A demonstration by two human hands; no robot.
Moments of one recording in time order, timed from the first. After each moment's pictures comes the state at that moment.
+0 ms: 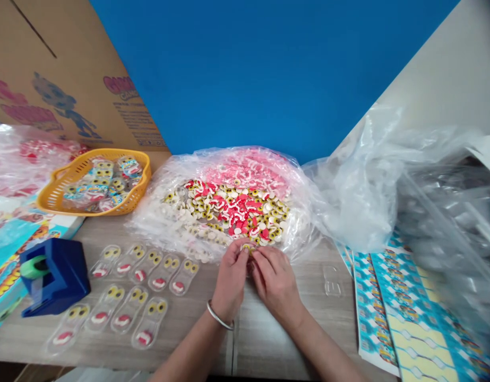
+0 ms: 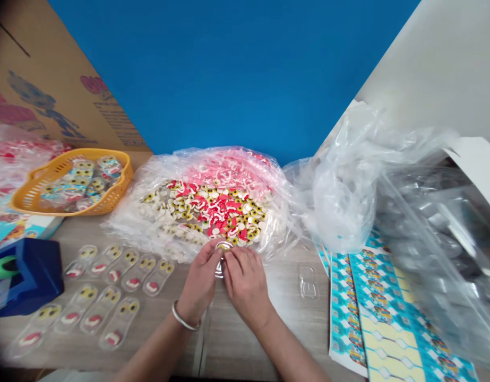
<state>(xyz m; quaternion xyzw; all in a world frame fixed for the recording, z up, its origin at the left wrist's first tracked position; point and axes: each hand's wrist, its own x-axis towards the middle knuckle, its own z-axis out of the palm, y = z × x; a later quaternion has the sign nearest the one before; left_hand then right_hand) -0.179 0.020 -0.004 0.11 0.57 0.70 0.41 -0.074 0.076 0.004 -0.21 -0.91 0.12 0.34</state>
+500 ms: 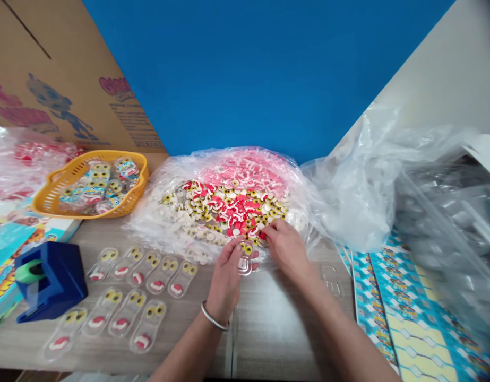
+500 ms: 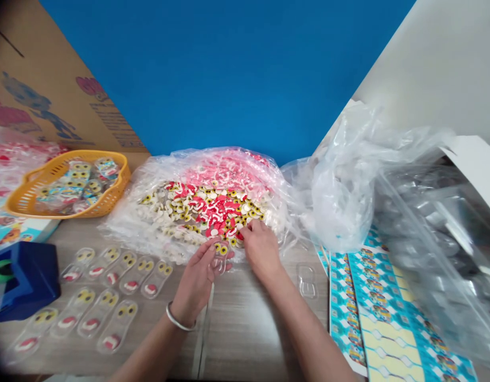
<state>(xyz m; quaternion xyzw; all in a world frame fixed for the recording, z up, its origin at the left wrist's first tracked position) -0.184 0.018 0.017 -0.02 0.53 0.70 0.48 -0.088 0.159 0.015 -0.30 -0.94 0.10 0.10</state>
